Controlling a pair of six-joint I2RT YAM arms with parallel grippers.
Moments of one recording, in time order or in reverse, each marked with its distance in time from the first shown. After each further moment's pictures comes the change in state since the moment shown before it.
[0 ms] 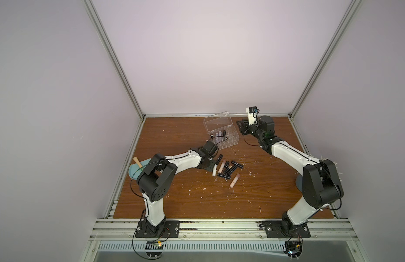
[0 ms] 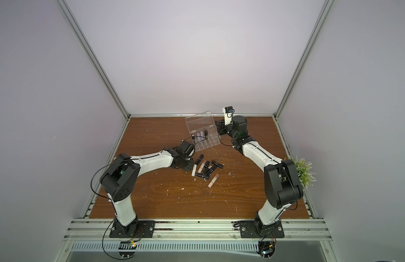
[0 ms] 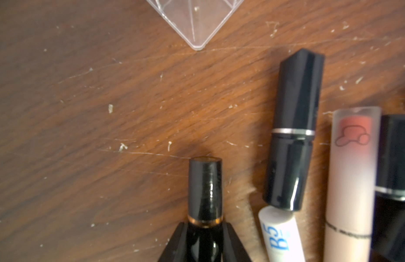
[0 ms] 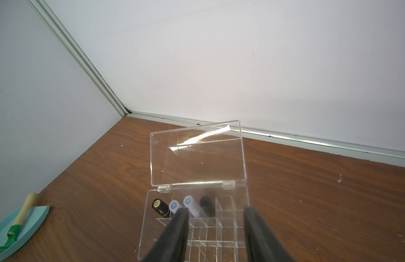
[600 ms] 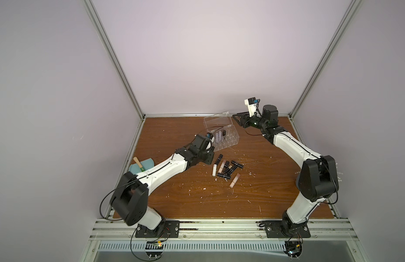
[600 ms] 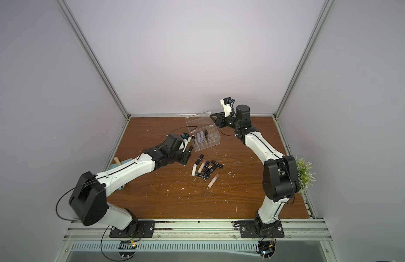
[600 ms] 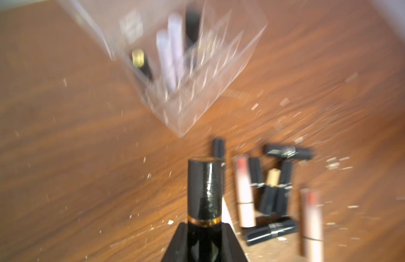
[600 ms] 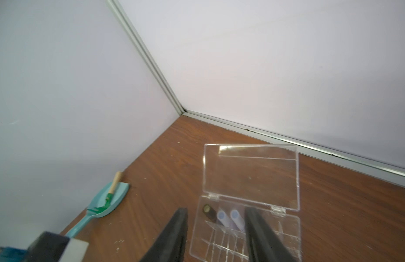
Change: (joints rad) left arm 0.027 -0.398 -0.076 0.101 0.140 0.019; right arm -0.077 0.102 0.248 -0.116 -0.469 0.098
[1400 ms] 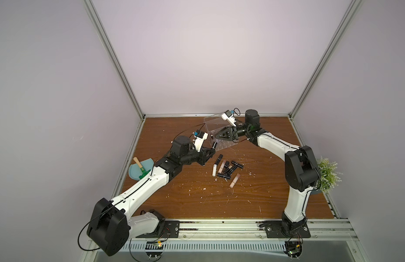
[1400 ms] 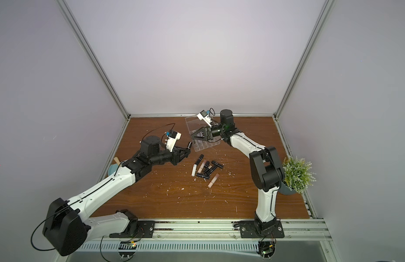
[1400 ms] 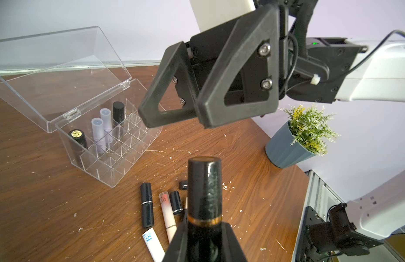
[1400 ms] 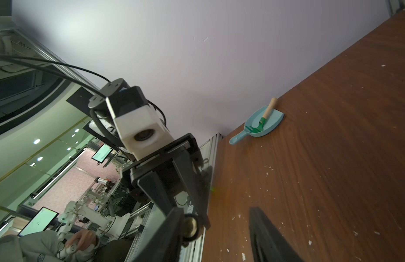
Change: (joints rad) left arm 0.117 -0.247 -0.207 0.301 0.434 -0.063; right arm 0.162 0.164 0.090 -0.006 -0.748 0.141
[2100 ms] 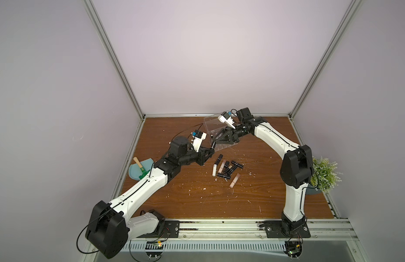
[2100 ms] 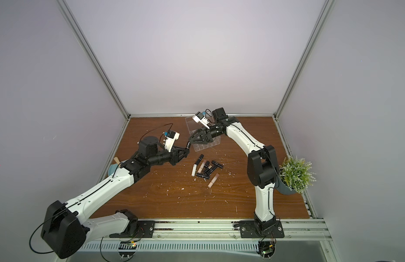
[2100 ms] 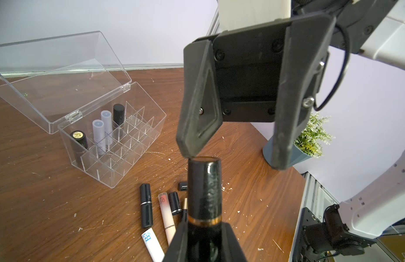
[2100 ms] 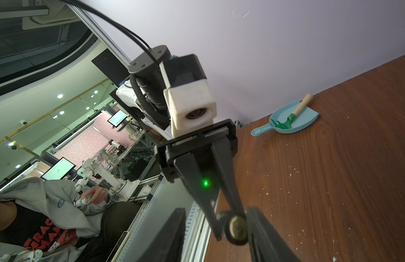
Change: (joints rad) left arm 0.013 -0.023 -0.017 0.009 0.021 -0.009; right arm 0.043 0.077 0.304 -0.920 -0.084 -0.777
